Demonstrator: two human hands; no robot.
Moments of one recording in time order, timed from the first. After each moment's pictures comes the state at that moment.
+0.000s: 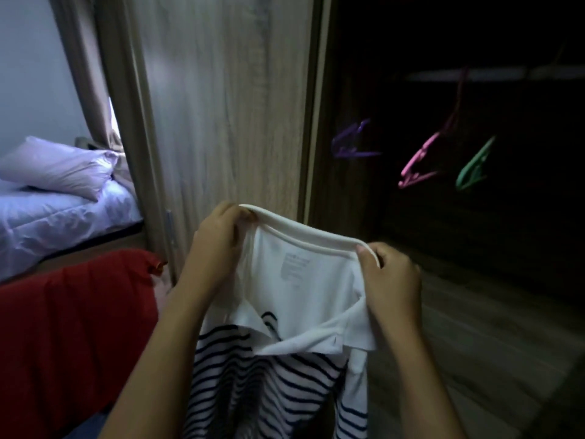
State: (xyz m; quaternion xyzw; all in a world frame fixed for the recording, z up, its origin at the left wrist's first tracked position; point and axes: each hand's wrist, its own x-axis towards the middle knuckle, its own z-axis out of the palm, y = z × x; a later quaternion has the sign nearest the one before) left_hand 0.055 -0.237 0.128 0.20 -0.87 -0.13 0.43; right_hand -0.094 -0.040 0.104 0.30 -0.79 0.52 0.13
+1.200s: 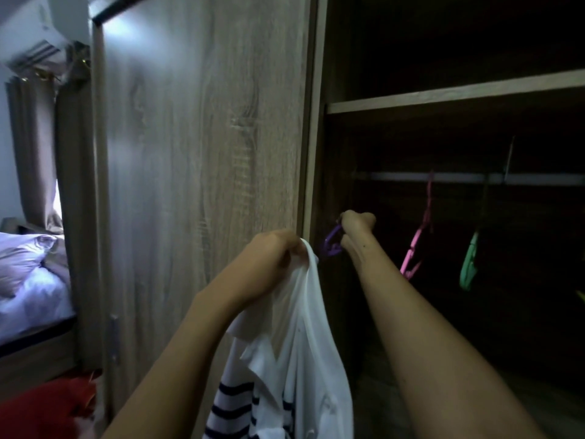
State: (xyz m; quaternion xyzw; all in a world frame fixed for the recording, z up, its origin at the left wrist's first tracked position) left_hand -0.048 -0.270 0.296 -0.03 -0.92 -0.10 0.37; right_hand -0.243 -0.212 0.330 0.08 -0.57 0.82 -0.02
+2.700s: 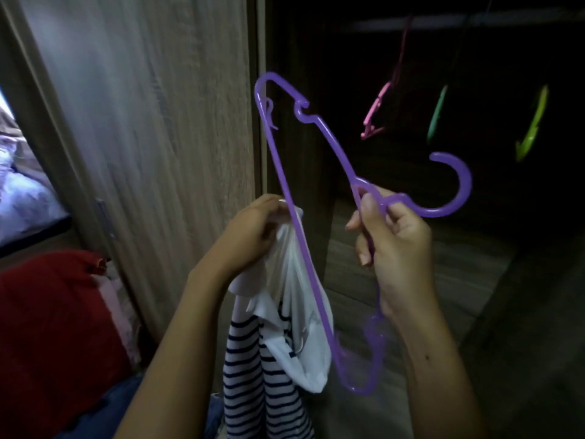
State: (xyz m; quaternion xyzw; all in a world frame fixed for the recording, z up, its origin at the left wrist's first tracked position) left_hand -0.036 -0.215 0.156 -0.06 -0.92 -0.19 0.33; right_hand -0.072 -0.015 0.172 0.27 -0.57 0.77 0.06
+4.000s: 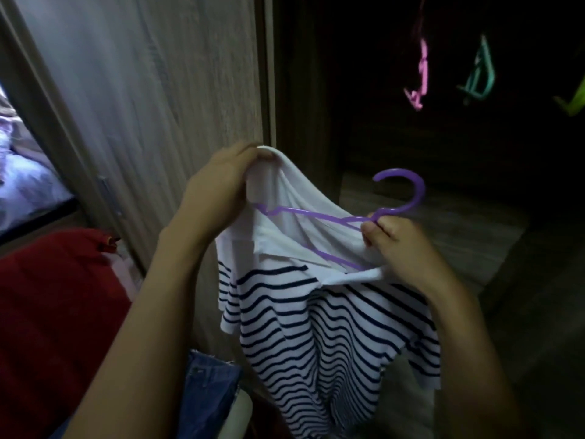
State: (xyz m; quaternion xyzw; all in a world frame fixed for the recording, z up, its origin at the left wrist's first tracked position) left_hand -0.010 -0.249 0.171 0.01 -0.93 -0.06 0.36; right_hand -0.104 0.002 0.126 0.32 -0.85 0.41 -0.01
